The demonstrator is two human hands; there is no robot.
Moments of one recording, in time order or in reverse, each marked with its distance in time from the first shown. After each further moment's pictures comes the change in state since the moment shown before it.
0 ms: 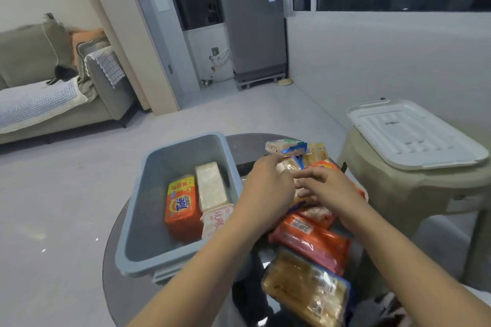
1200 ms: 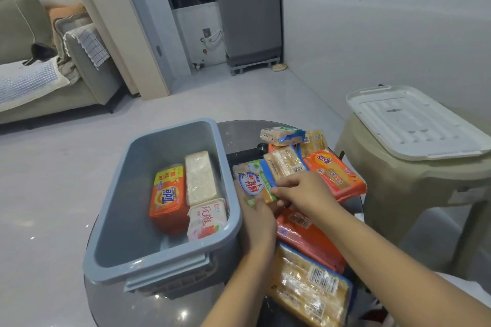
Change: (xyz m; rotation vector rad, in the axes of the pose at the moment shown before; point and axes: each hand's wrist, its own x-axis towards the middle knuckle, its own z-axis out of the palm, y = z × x) left_hand -0.004 -0.064 0.074 -0.726 0.387 -0.580; right_hand 0.015 0.011 0.037 -0.131 -0.001 0.185
